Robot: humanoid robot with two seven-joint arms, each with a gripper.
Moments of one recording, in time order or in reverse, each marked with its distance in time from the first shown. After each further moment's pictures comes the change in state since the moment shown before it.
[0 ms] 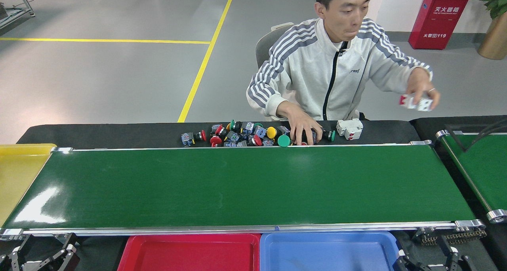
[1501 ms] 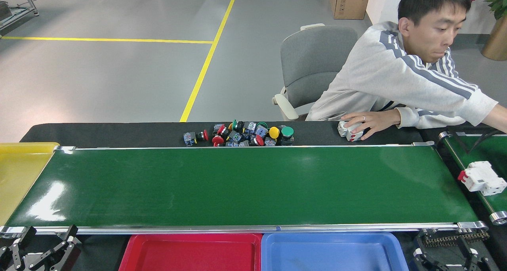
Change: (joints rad) left arm -0.035 0.001 -0.009 0.016 -0.007 0.033 0.011; right arm -0.066 -0.069 -0.080 0.073 -0.013 0.009 -0.001
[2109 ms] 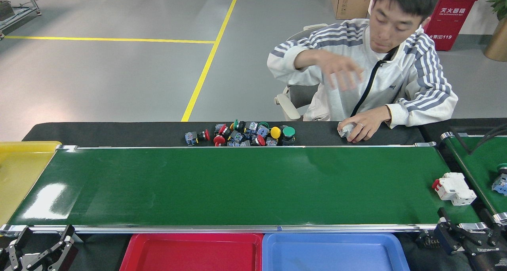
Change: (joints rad) left arm -0.003 0.001 -0.003 0.005 0.002 0.008 0.001; right arm -0.232 -0.161 -0.008 0.247 -0.051 0.000 0.130
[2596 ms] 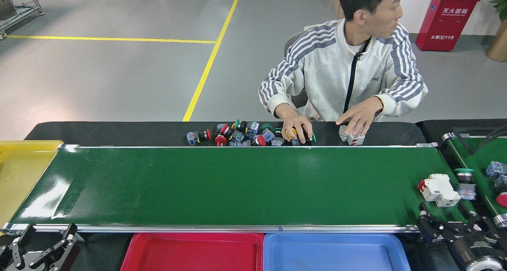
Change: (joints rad) left arm -0.007 0.006 -0.016 0.001 0.002 -0.006 0.002; right arm -0.060 0.000 0.131 0.080 0.004 0.063 0.035
